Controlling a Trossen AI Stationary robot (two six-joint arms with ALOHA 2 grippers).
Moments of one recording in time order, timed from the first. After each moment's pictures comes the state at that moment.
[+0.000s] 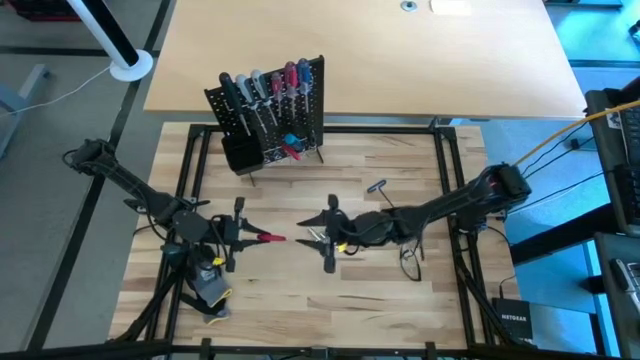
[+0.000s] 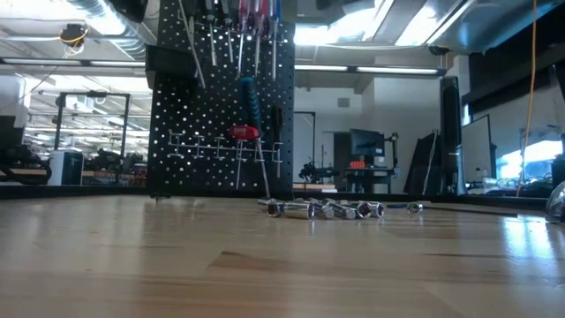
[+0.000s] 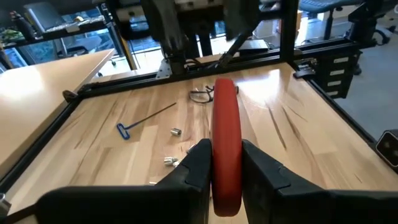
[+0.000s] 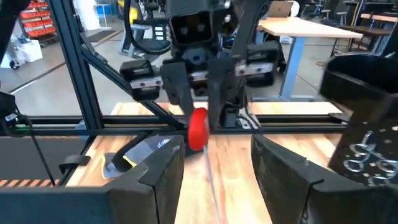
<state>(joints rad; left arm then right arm) -0.55 0.93 0.57 0.08 -0.55 0.02 0.31 1.67 1.14 0.41 0.34 0.04</state>
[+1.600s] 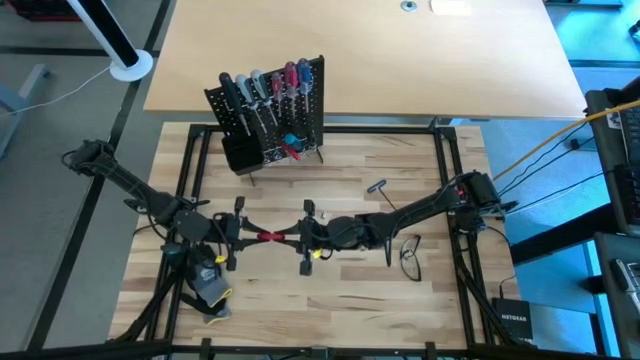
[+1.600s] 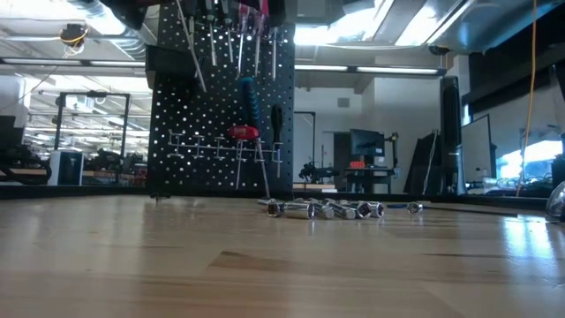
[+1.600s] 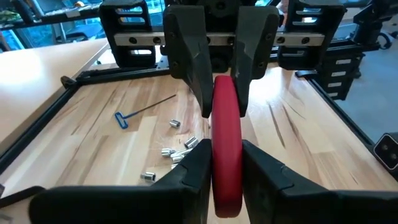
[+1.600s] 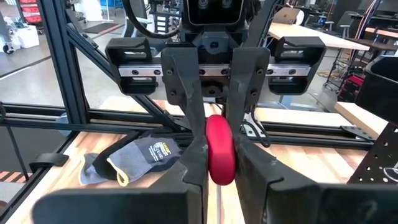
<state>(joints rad) -0.53 0.93 0.57 0.06 -0.54 -0.05 0.26 1.90 1.30 0.50 0.29 -0.06</state>
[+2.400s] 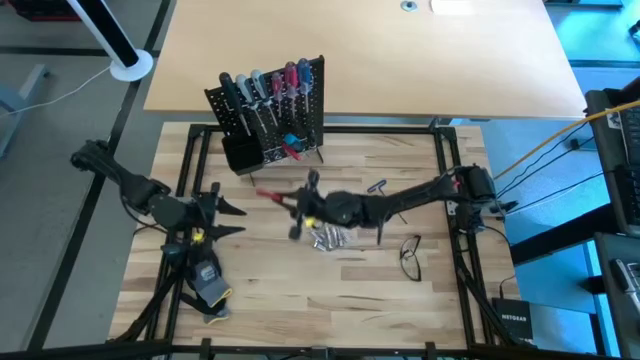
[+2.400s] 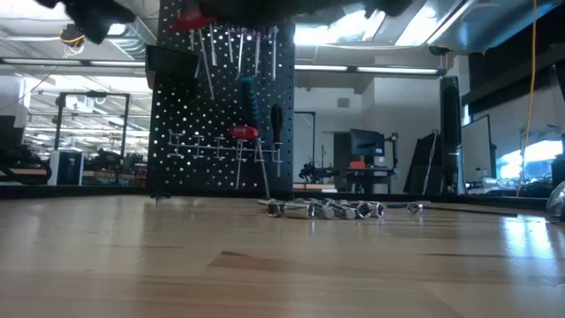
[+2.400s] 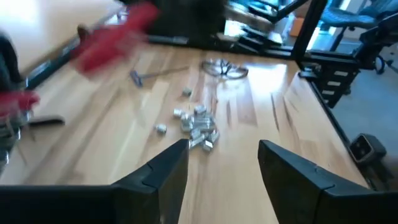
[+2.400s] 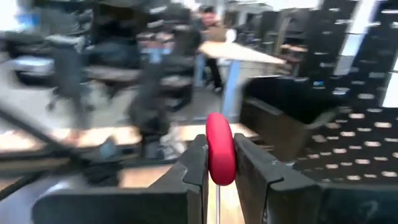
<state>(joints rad) -0.58 0.57 0.57 -0.39 -0.59 -0.33 0.12 1.91 1.30 0.61 0.41 -0.10</state>
